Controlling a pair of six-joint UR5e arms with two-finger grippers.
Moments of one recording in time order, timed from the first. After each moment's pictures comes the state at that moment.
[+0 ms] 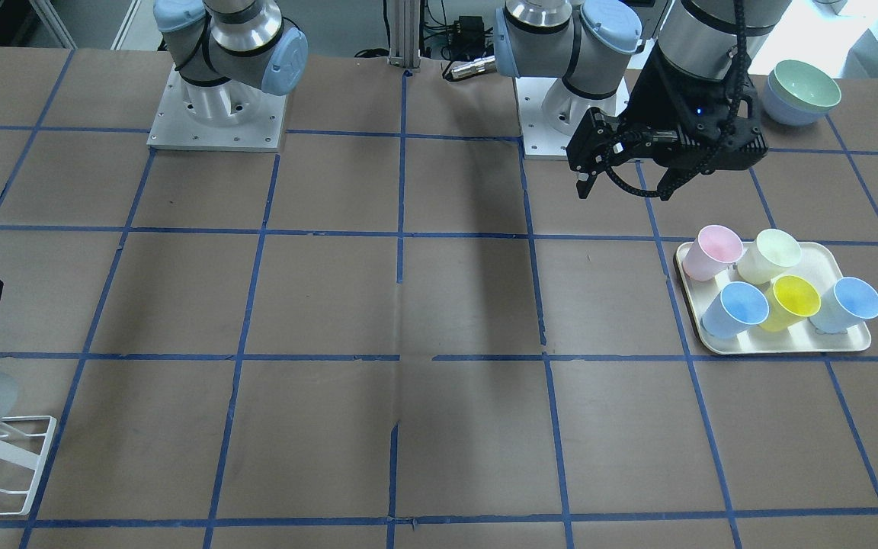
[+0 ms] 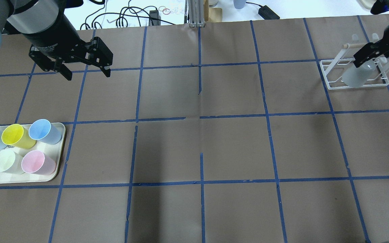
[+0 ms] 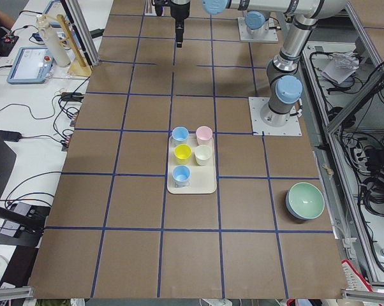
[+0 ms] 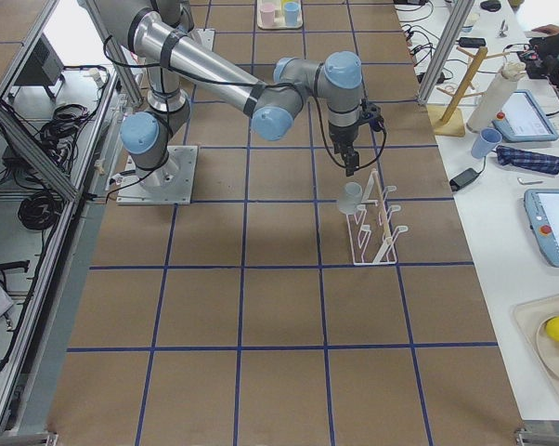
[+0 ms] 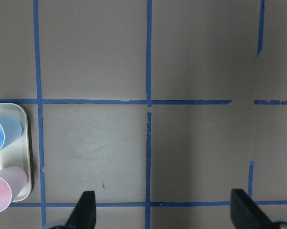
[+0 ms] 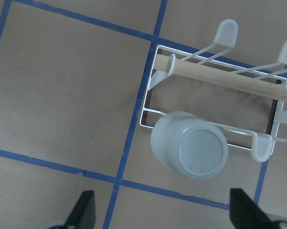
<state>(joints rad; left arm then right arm) -1.55 -1.56 -1.53 -1.58 1.54 0.00 1.13 -1.35 1.65 -2.05 -1.54 -0.72</state>
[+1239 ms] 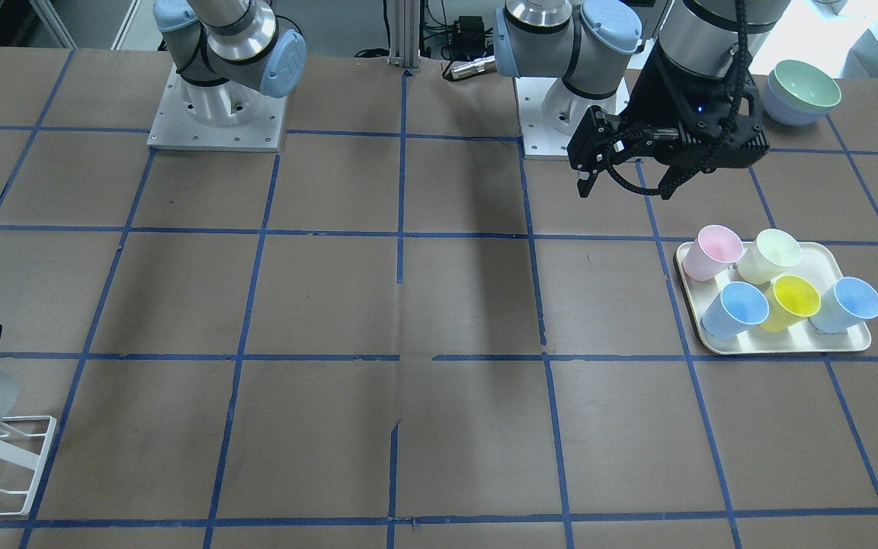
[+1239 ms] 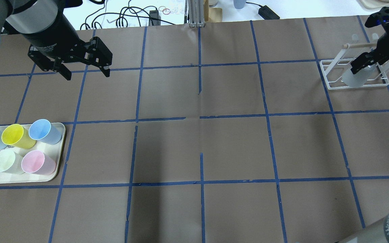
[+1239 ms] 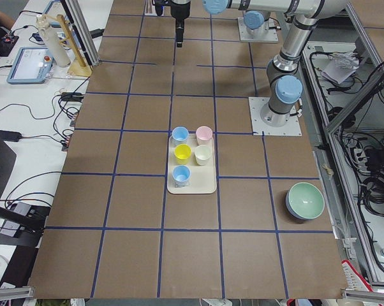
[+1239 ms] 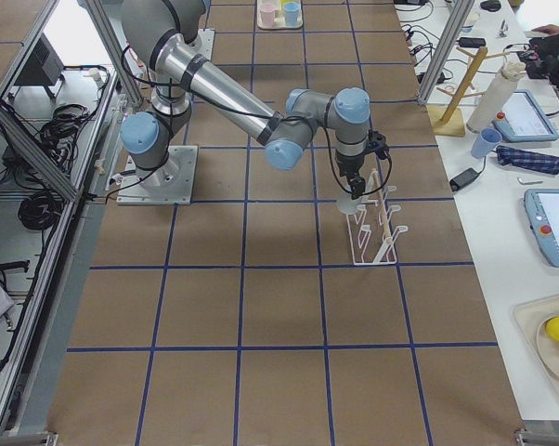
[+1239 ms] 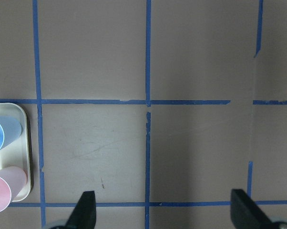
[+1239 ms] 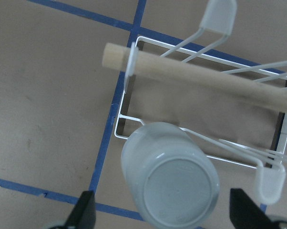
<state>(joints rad) -1.55 -1.56 -1.53 -1.58 1.54 0.00 1.10 -1.22 1.65 -2.16 -1.54 -0.75</state>
